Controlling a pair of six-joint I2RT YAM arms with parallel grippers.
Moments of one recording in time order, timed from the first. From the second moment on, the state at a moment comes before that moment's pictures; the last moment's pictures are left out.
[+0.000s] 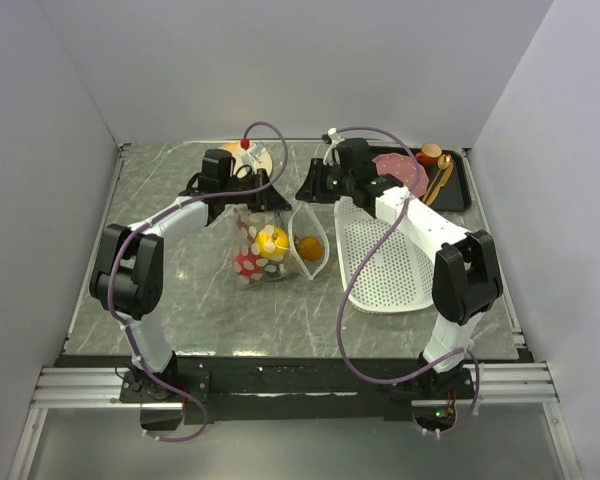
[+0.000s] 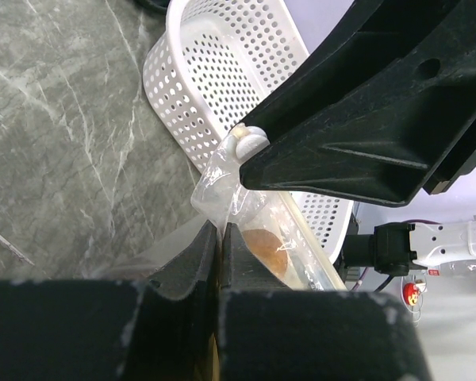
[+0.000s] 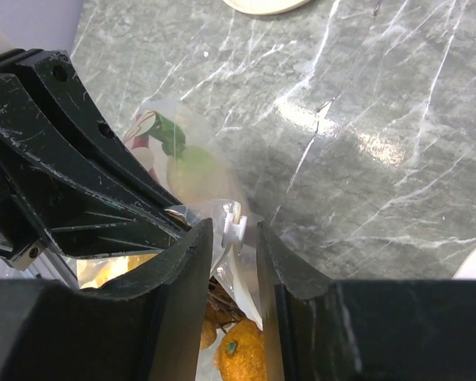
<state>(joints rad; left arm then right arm) -0.32 1.81 1.26 0.08 0.87 -0.51 0.46 1.78 1.46 -0.25 -0.35 0.46</state>
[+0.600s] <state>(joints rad) -0.32 1.81 1.26 0.08 0.87 -0.51 0.44 1.78 1.46 -0.21 -0.36 0.48</state>
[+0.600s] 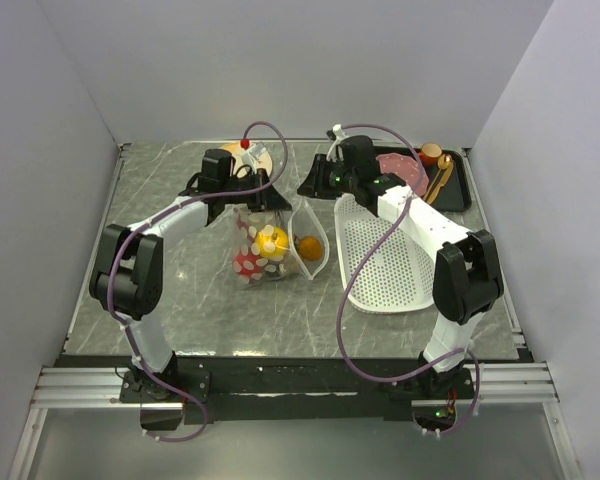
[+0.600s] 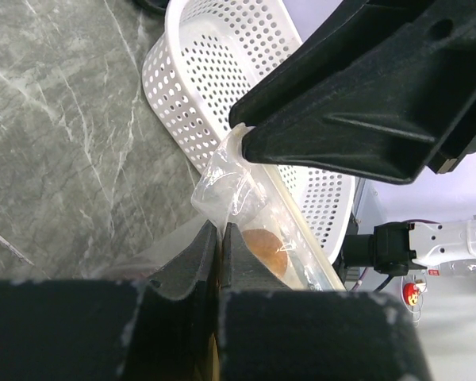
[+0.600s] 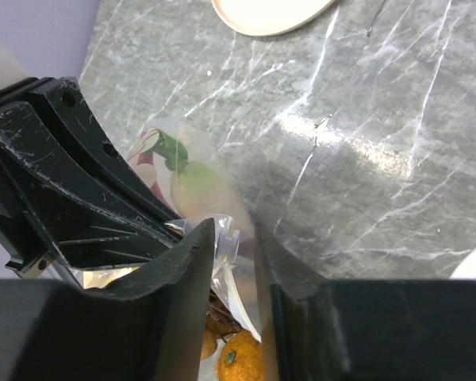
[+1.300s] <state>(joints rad) -0.32 1.80 1.27 0.06 0.87 -0.51 0.44 1.78 1.45 -0.19 -0.39 0.49</state>
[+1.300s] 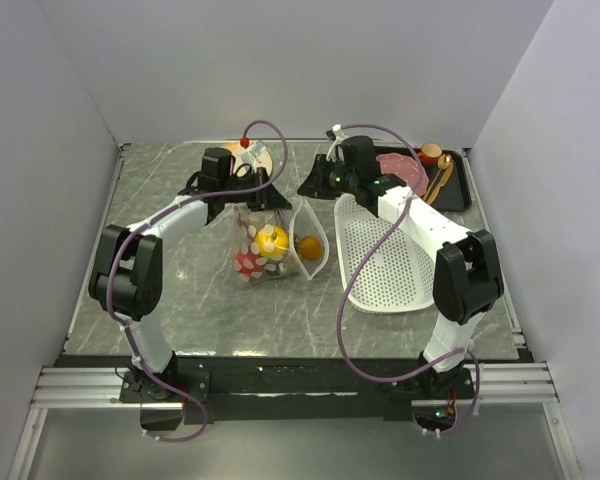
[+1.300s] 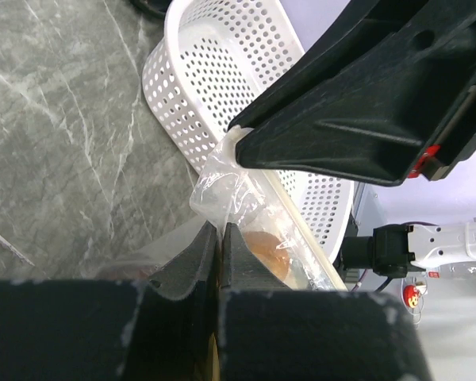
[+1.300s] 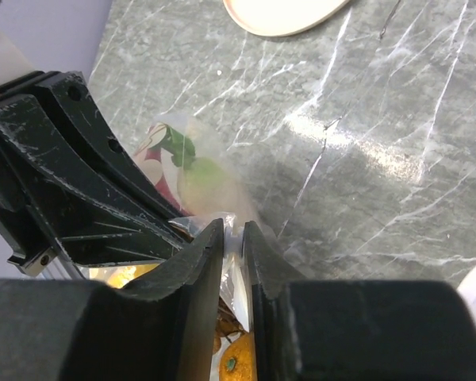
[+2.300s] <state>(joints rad) -0.28 1.88 1.33 0.20 1.01 -0.60 0.44 1.71 1.35 -0.08 -0.48 0.46</state>
